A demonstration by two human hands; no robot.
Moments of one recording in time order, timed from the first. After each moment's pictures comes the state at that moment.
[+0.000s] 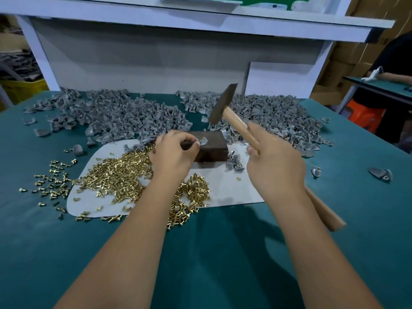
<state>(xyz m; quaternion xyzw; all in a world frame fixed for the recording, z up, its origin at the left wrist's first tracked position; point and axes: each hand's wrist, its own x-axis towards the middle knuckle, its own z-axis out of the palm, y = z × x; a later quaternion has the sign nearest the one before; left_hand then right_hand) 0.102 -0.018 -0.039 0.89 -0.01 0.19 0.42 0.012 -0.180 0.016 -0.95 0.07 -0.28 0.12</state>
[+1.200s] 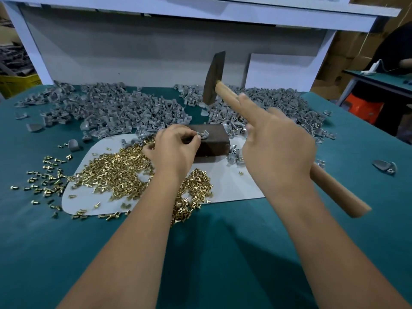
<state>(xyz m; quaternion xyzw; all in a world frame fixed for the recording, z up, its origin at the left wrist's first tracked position) 0.111 -0.021 -0.053 0.88 0.01 0.25 0.41 0.012 -0.160 0.028 -0.92 0.07 -0.38 0.05</state>
